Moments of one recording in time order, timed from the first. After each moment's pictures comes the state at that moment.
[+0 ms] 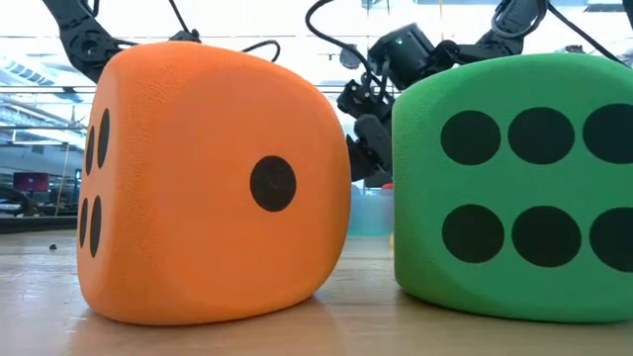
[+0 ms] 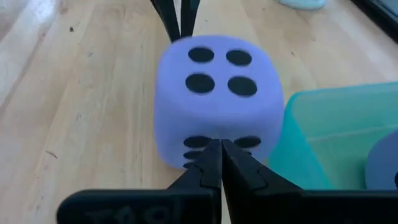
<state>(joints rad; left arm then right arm) 0.17 1.45 0.51 0.20 0.10 0.13 -0.11 1.76 0.81 0.41 0.02 -0.04</state>
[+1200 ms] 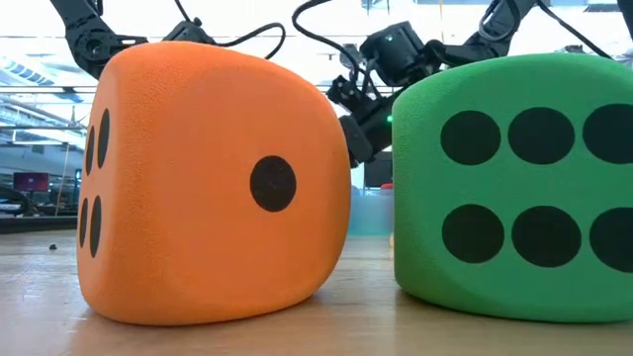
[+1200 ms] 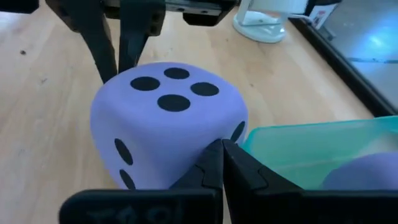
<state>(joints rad) 0.15 1.49 0.55 0.32 0.09 0.07 -0.09 1.79 0.87 0.47 0.09 -0.11</state>
